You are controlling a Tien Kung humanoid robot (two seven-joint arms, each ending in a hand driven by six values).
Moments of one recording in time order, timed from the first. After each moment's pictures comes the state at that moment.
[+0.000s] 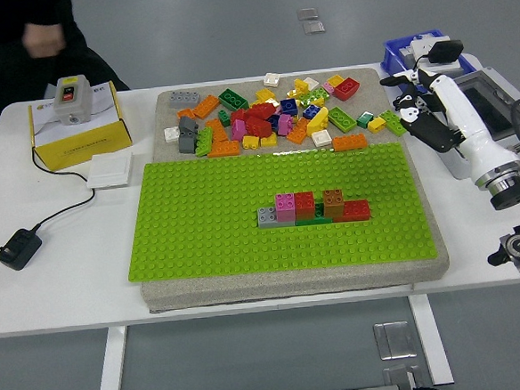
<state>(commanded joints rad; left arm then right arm) 0.00 0.16 -1.08 -0.18 1.18 0.03 0.39 0.28 -0.46 1.04 1.53 -1.30 -0.38 0.17</state>
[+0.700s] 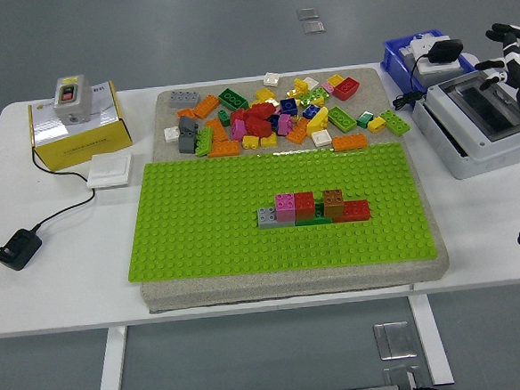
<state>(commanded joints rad) 0.01 0.17 -1.07 -0.18 1.21 0.02 0.40 0.22 -0.42 1.26 1.45 -0.81 -0.30 0.31</state>
